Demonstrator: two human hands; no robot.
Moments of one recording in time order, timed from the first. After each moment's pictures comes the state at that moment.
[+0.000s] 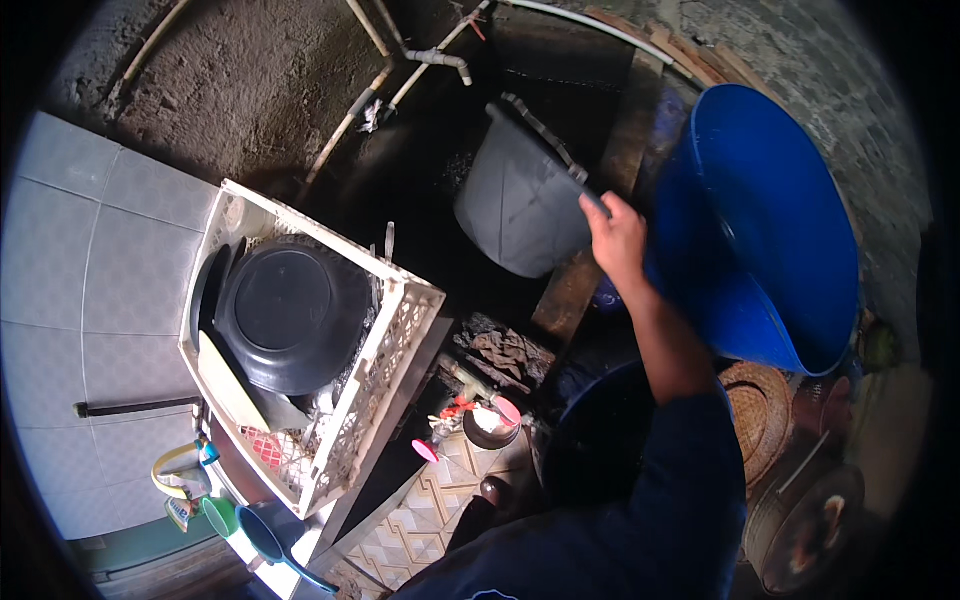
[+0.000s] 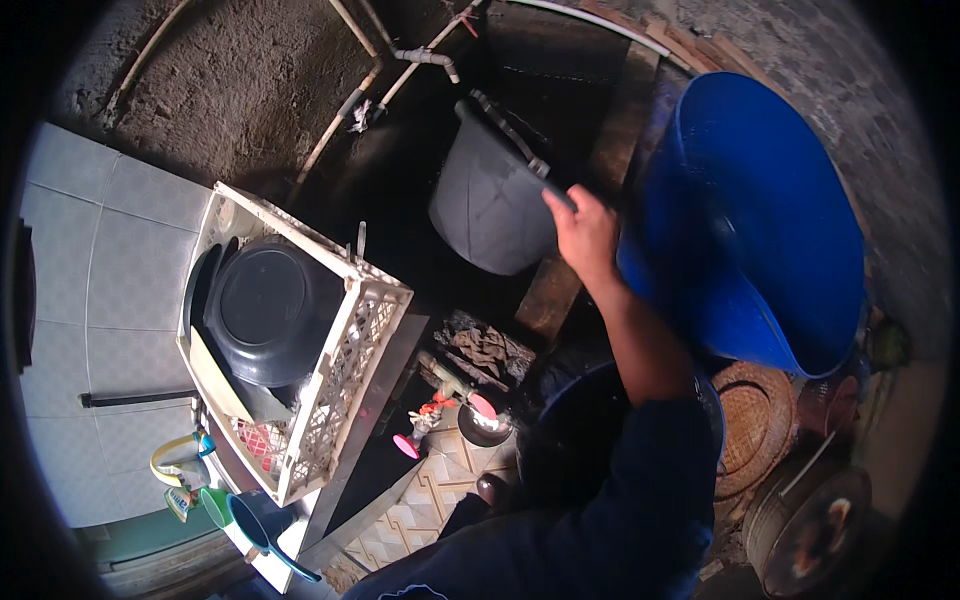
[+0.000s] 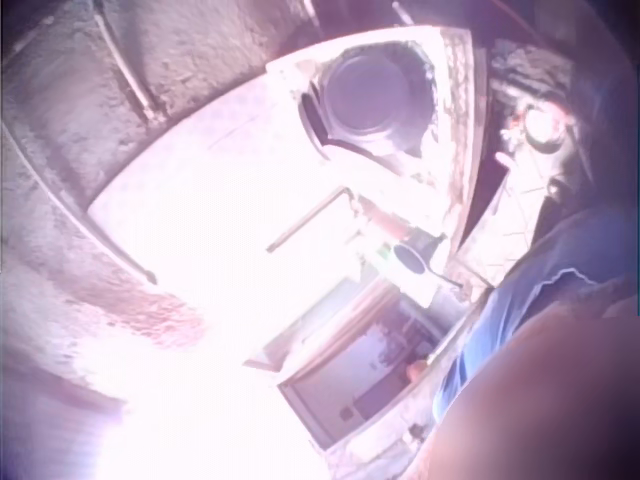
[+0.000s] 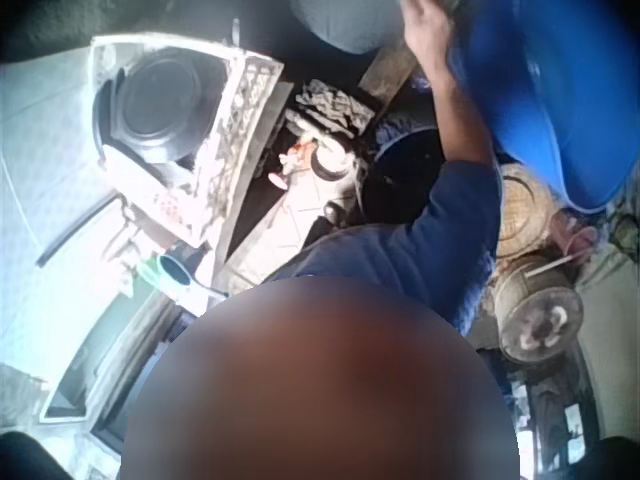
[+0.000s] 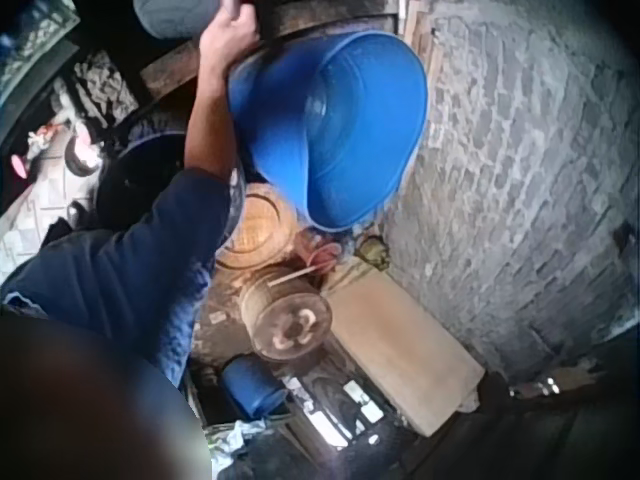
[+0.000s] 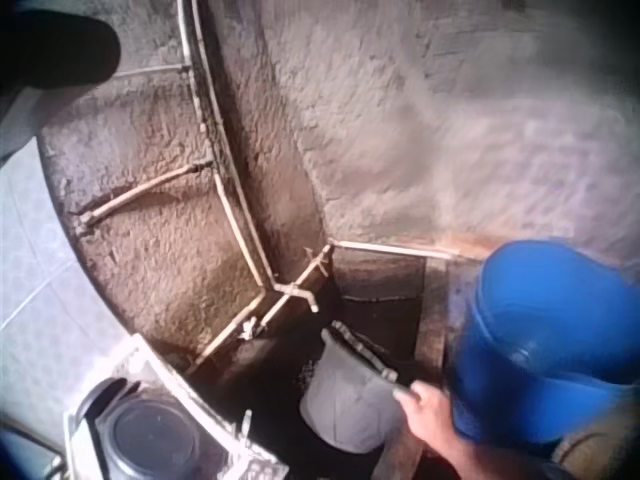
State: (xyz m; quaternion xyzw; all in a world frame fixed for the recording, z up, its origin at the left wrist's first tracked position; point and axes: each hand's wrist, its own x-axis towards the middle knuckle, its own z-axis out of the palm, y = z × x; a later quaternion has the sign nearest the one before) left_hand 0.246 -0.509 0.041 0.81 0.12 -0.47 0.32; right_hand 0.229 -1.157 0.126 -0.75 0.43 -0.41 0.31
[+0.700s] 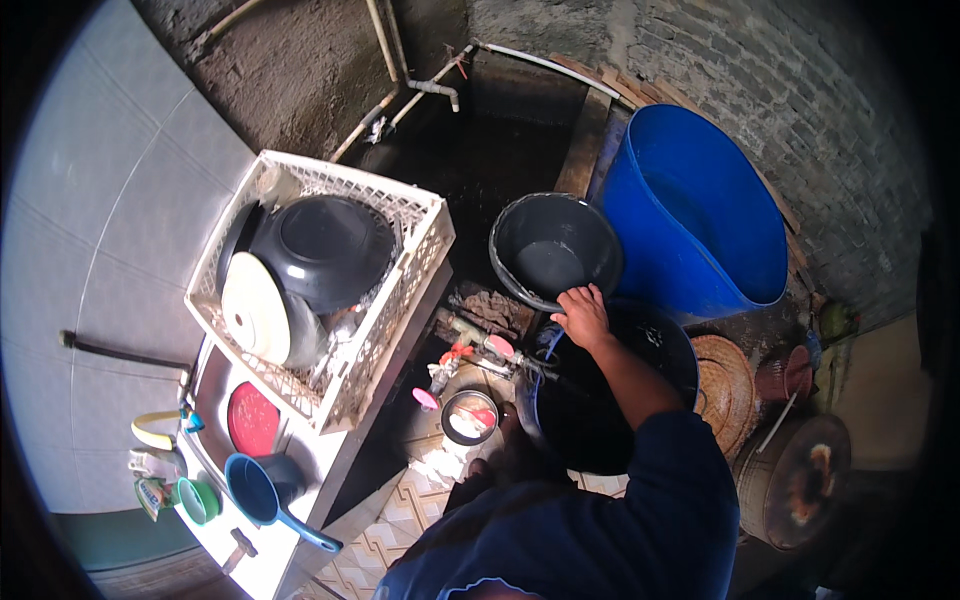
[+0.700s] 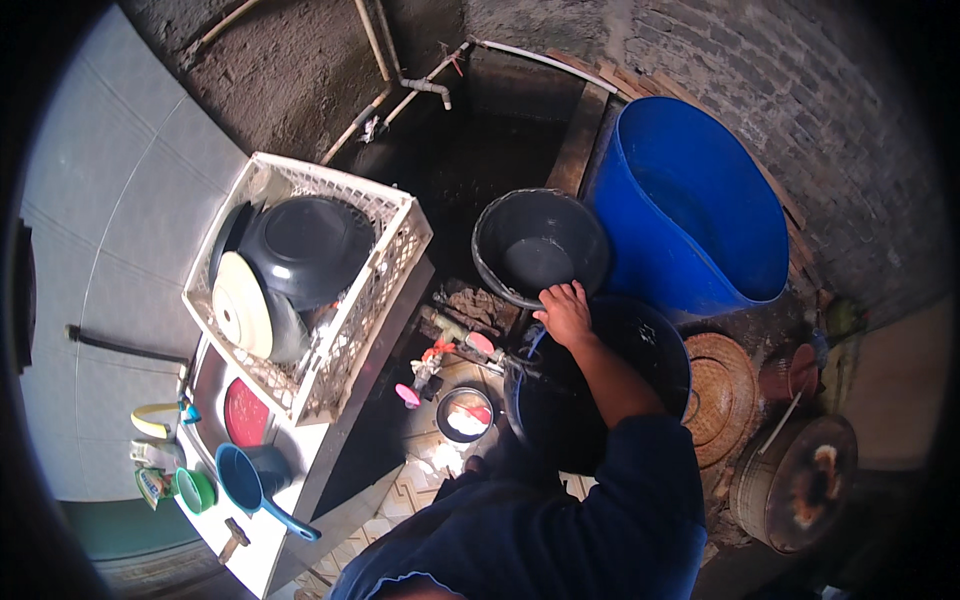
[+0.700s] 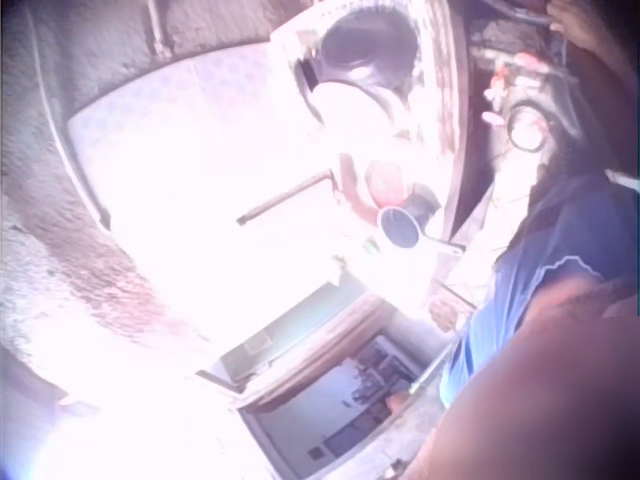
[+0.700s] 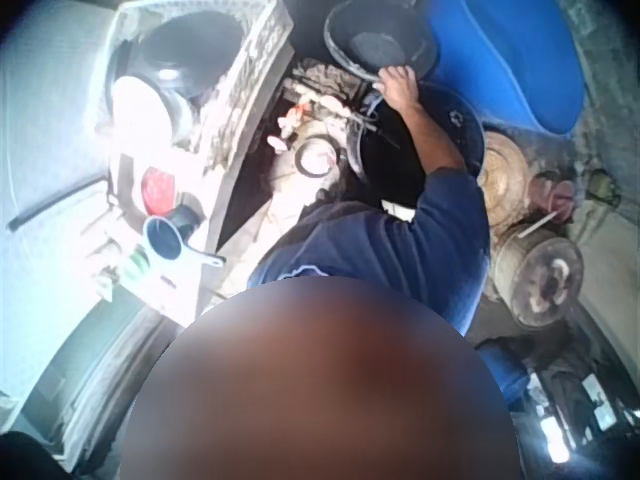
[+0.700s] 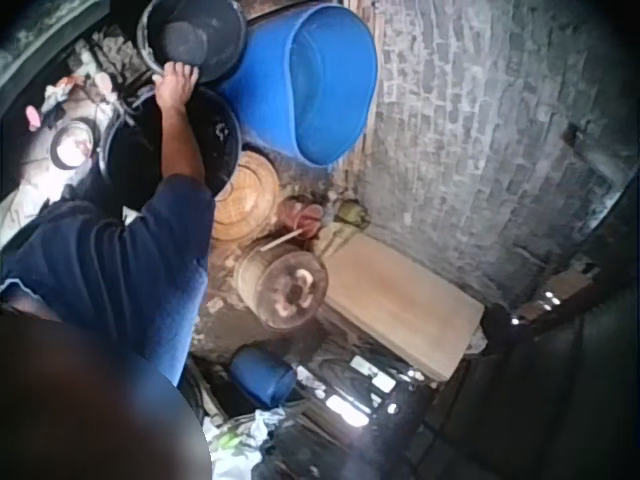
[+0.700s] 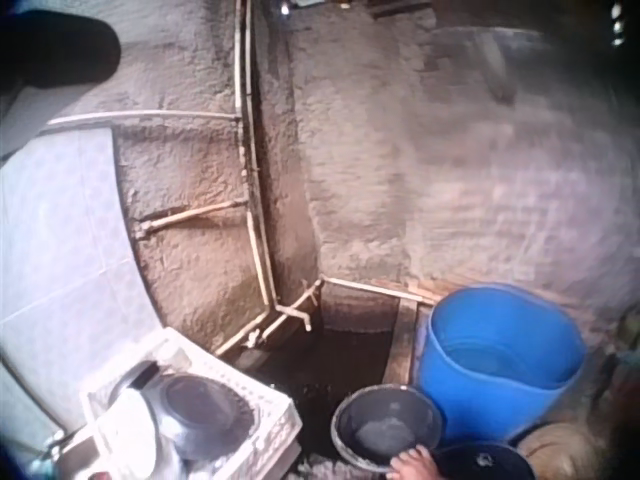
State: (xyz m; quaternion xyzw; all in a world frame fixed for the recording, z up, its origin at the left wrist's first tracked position) left_hand 0.207 -0.308 0.006 0.82 0.04 -0.49 0.29; right_hand 0.107 -0.968 0.081 -0.93 0.33 -0.14 0.08
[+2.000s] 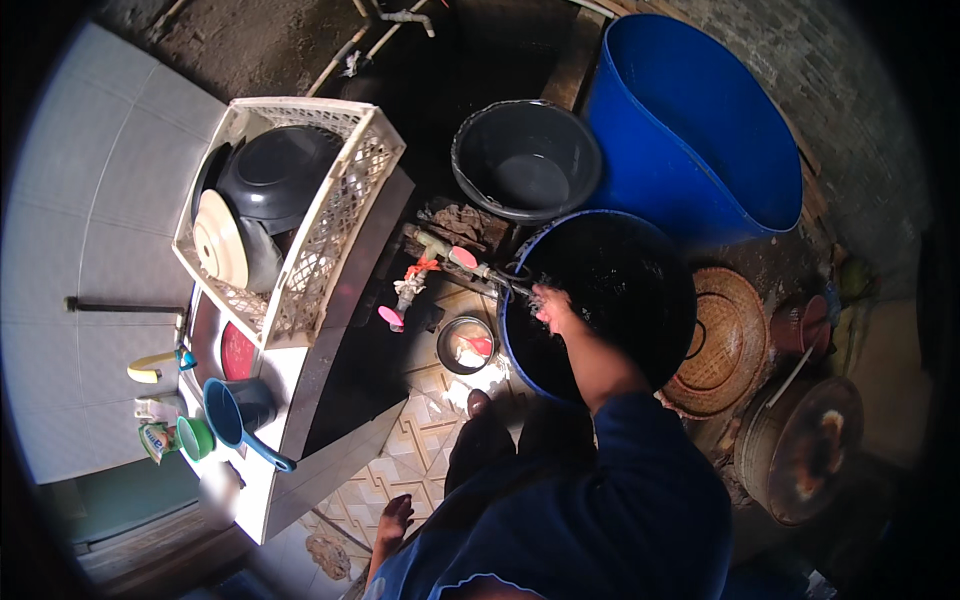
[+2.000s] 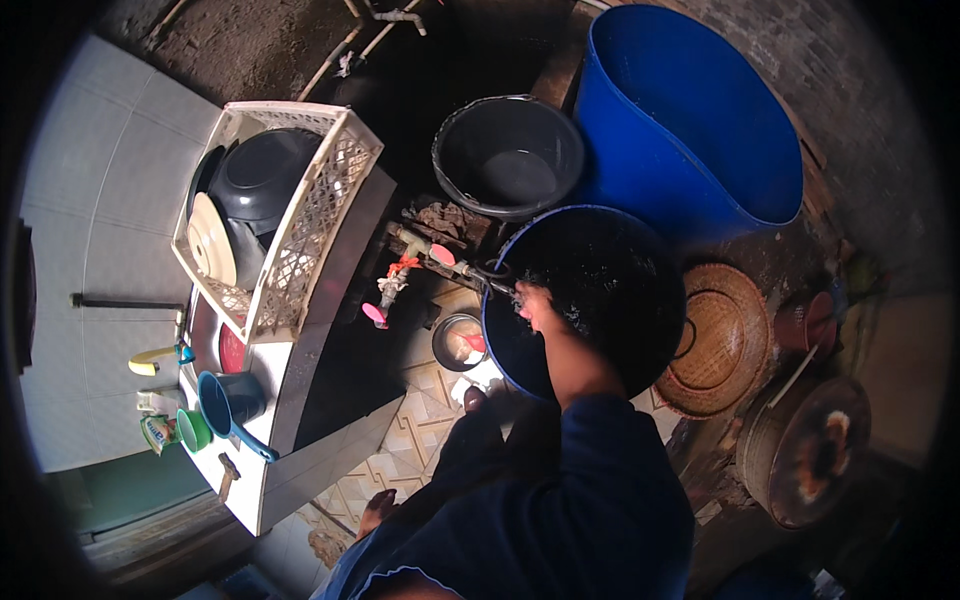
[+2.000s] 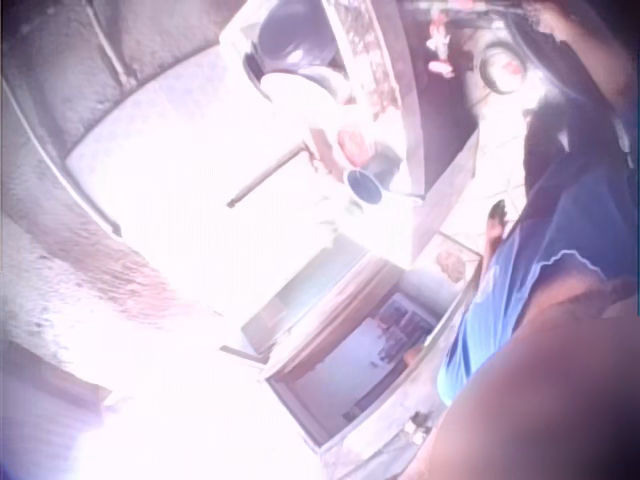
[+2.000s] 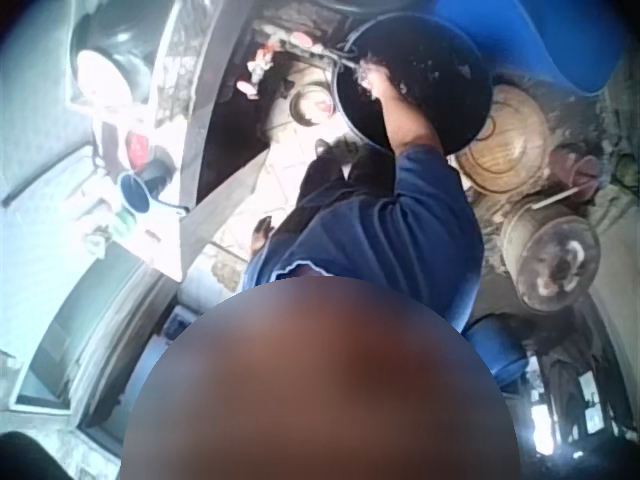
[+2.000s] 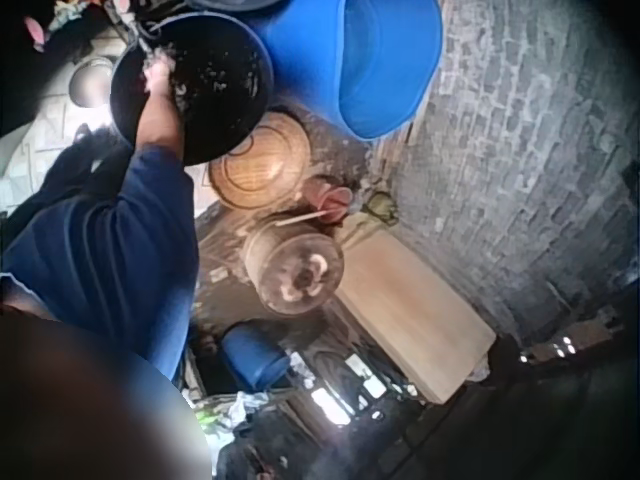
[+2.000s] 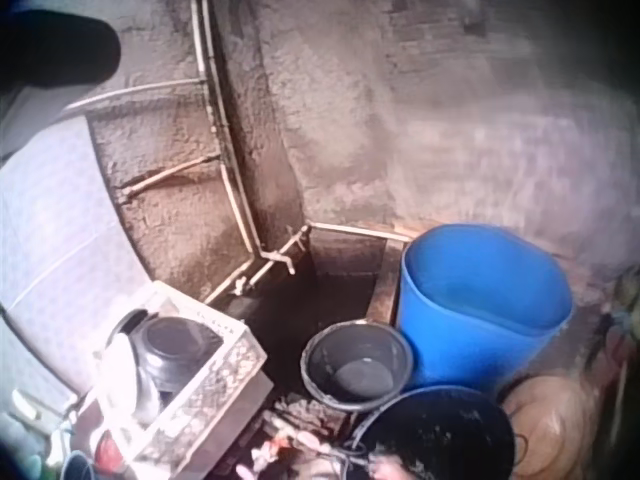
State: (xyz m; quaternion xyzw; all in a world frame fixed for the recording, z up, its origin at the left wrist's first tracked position) left_hand 0.109 -0.306 0.118 0.79 0.07 -0.52 0.31; right_hand 0.037 -0.873 -0.130 -0.29 0.56 -0.10 0.77
